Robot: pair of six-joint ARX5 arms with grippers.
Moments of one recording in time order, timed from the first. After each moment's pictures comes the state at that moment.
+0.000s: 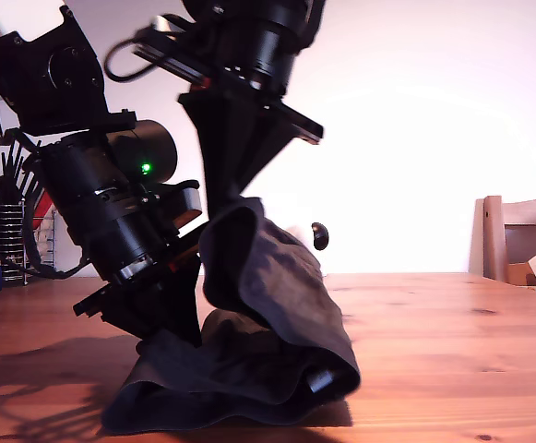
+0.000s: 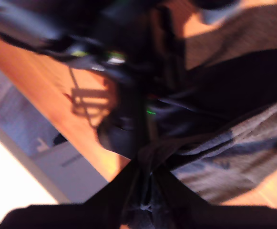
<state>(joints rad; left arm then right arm) -0.49 1.89 1.09 -0.47 0.46 -0.08 0.84 1.98 1.82 -1.18 -0.20 0.04</state>
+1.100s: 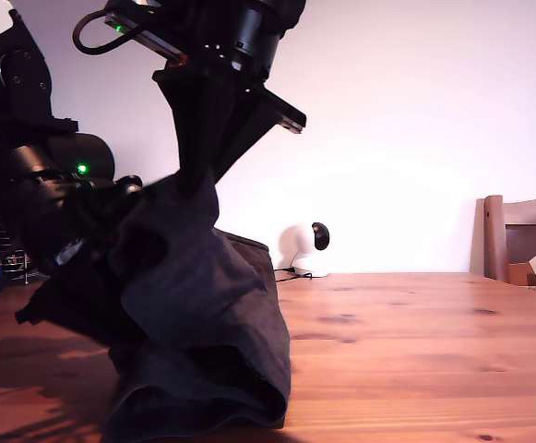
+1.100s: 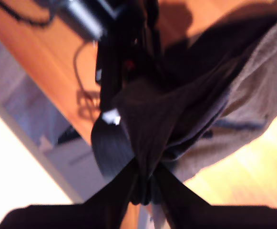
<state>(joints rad) -0.35 1.85 1.07 -0.63 0.58 0.04 0.84 1.97 1.83 -1.20 -0.20 0.02</state>
